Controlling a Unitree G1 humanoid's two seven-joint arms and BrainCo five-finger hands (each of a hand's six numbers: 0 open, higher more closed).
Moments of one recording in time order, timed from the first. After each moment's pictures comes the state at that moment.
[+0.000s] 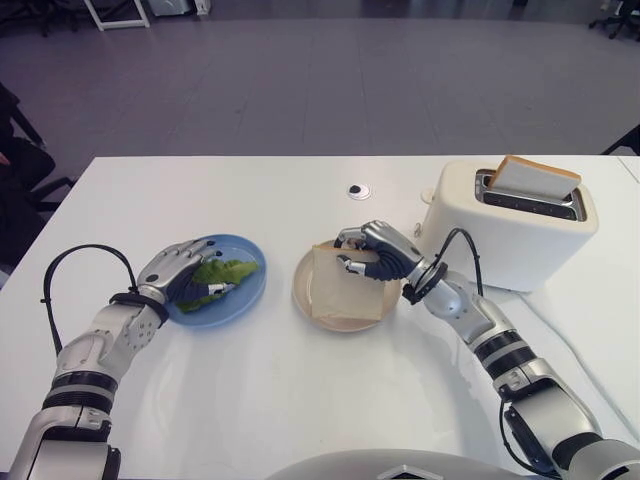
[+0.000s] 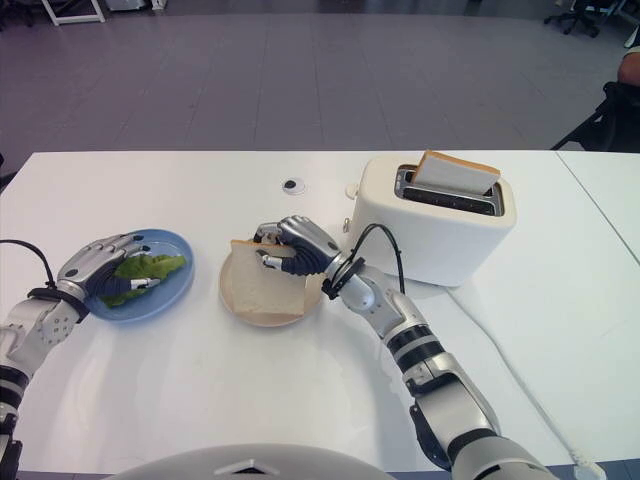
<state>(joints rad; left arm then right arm) -0.19 0.82 -0.07 0.59 0.80 -0.45 0.08 -0.49 -0.25 0.43 0.54 -0.55 -0.68 -0.03</state>
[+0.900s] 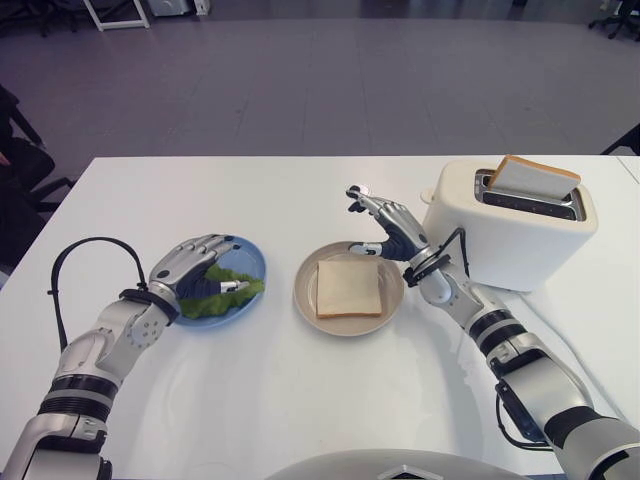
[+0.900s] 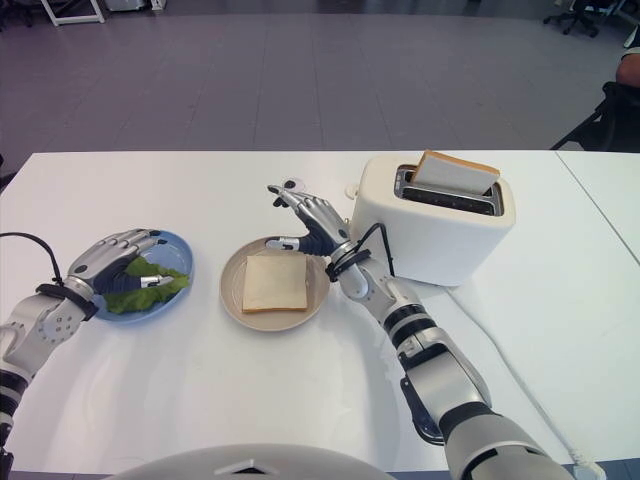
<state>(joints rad) -0.13 0.84 -0.12 0.42 0.67 -0.49 0.04 -0.63 -0.24 0.42 0.79 -0.68 -0.64 -0.38</state>
